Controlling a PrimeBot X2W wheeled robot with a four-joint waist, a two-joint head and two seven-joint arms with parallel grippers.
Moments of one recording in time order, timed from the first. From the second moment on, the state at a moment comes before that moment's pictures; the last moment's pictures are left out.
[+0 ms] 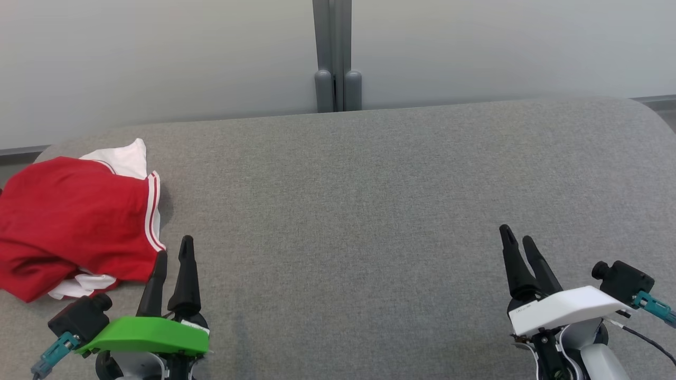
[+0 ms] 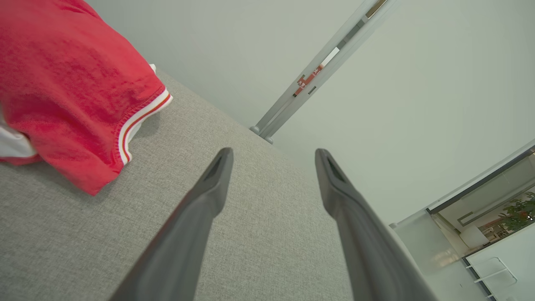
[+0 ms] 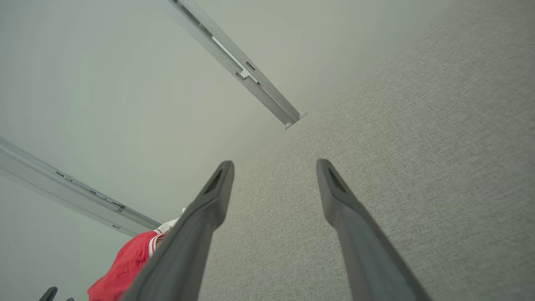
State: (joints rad) left arm -0.03 0.04 -0.04 0.13 -0.82 -0.10 -0.07; right arm -0.04 -0.04 0.04 0.17 0.80 0.13 -0.07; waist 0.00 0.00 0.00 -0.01
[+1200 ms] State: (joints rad) left arm 0.00 0.04 -0.09 0.13 -0.45 -0.09 -0.17; right arm -0.01 -0.05 0.05 0.13 0.43 0.13 -0.17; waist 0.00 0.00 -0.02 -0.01
